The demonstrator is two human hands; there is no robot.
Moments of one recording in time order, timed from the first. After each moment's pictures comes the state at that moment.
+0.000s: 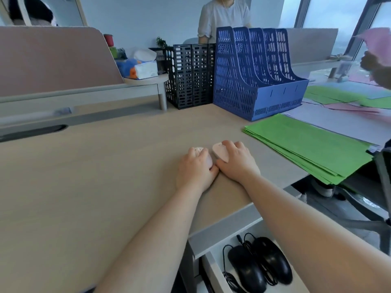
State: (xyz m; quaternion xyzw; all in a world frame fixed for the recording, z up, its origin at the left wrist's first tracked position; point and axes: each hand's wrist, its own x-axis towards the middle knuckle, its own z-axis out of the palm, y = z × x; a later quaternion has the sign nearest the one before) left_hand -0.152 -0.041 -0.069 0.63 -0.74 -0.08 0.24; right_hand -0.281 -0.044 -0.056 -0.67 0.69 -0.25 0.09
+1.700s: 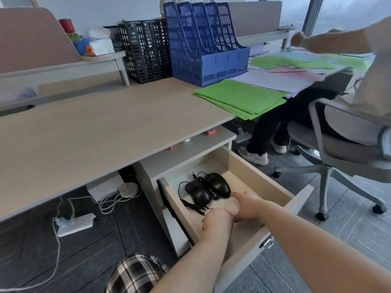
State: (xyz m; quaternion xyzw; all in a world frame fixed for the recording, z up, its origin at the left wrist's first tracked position) left_hand -0.283 0.224 -0.202 0.64 -0.71 -0.31 -0.04; right_hand -0.413 0.183 -0.216 -0.63 0.72 0.12 0.25
